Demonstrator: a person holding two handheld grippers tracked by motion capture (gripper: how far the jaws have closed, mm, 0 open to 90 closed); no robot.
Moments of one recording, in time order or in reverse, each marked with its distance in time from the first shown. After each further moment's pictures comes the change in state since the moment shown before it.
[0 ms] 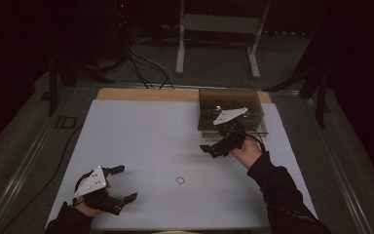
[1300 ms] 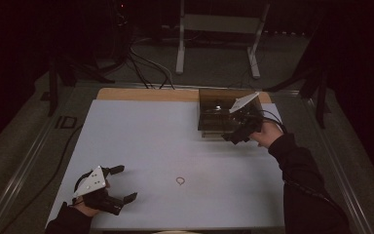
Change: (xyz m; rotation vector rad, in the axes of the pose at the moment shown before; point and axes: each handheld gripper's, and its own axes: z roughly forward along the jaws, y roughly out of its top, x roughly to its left) left arm 0.001 0.000 0.000 -0.002 0.001 0.002; right arm -0.066 -0.003 -0.017 0.176 -0.053 -0.099
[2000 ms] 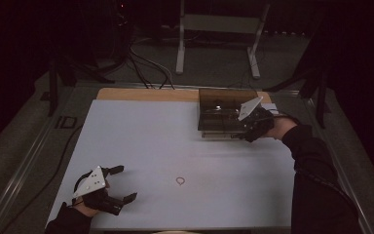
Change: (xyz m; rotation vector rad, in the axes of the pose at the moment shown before) left arm 0.000 0.000 -0.001 0.000 0.004 0.003; right arm -0.022 -0.020 -0.008 0.092 0.008 -0.257
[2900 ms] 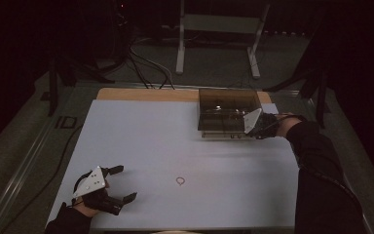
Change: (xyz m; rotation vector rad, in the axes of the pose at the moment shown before) left arm 0.000 0.000 0.000 0.000 0.008 -0.003; right arm -0.004 -0.029 0.010 0.170 -0.007 -0.343
